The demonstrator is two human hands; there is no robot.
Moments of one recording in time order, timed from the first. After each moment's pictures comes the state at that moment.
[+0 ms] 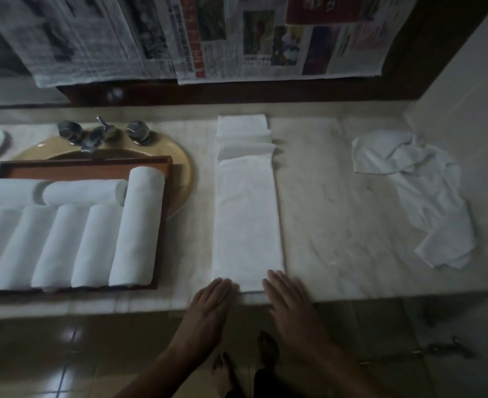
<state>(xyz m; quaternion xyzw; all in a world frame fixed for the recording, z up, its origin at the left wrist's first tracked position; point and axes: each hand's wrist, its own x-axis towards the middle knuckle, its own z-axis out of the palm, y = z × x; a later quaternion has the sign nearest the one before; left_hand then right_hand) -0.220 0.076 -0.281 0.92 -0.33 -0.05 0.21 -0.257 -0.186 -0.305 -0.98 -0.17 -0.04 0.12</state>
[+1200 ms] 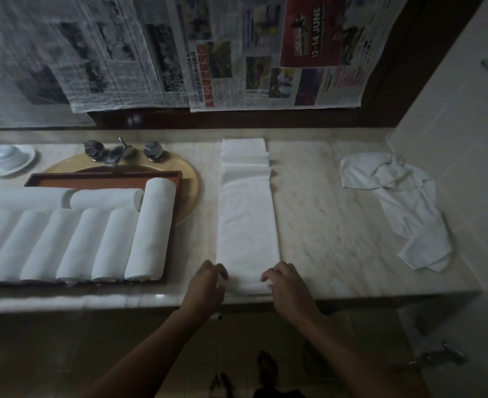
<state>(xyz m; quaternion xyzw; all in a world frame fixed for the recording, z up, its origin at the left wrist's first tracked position) -0.181 0.059 -0.228 0.95 -0.10 -0.10 0.27 -0.225 -0.177 -0.246 -0.97 -0.06 0.02 0.25</state>
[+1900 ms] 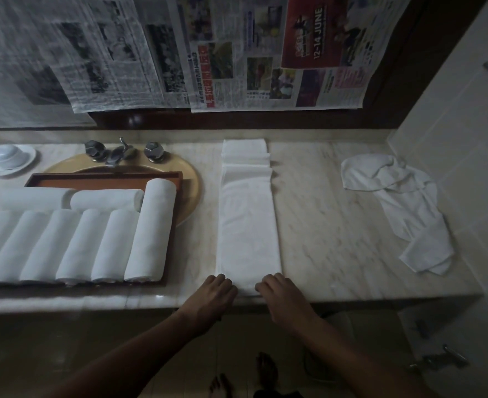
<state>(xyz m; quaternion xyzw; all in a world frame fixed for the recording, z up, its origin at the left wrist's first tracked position) -0.187 0.071 -0.242 0.90 -0.44 -0.07 -0.01 -0.229 -0.173 -0.250 -0.97 -0.22 0.03 0.12</state>
